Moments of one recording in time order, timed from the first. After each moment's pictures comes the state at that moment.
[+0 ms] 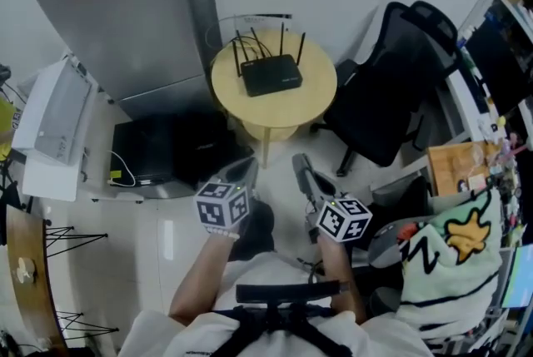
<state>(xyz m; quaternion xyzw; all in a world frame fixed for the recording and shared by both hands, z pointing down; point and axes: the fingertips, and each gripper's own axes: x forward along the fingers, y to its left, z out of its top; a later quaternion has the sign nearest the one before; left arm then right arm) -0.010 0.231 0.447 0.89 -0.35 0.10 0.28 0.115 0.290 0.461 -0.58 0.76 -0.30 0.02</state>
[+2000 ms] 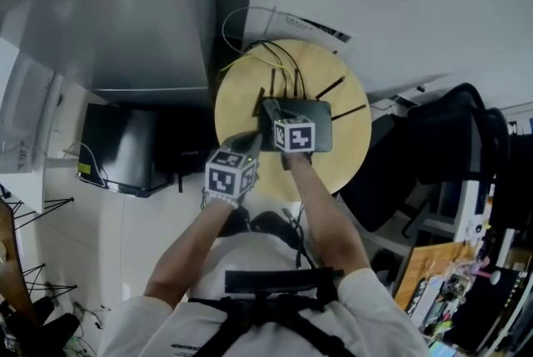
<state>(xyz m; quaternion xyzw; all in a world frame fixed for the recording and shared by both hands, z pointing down) 0.017 -0.183 0.586 0.83 -0.41 0.12 0.36 0.078 -0.265 0.679 -0.49 0.75 -0.31 -0.32</state>
